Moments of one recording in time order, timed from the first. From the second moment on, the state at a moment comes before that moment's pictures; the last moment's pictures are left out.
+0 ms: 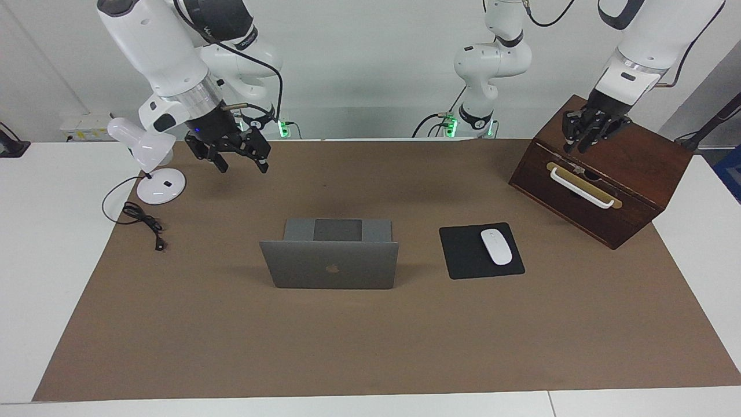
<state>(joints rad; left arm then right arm) 0.04 -0.13 -0.04 -1.71 -0.06 1.61 0.04 -0.03 0.03 0.17 -1.59 0.24 1.71 0.40</state>
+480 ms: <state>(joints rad) 0.03 -0.12 -0.05 -1.71 -0.07 1.64 0.04 -0.04 0.07 0.17 -1.59 0.40 1.86 0.72</state>
